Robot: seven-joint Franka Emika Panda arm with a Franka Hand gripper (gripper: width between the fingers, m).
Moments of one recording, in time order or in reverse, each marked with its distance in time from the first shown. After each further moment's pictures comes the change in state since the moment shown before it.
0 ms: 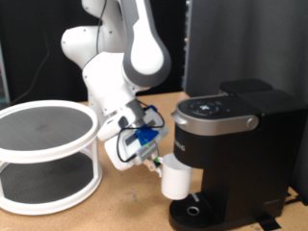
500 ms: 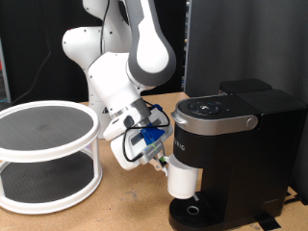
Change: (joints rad) arm 0.000 0.009 0.026 0.023 0.020 0.005 0.011
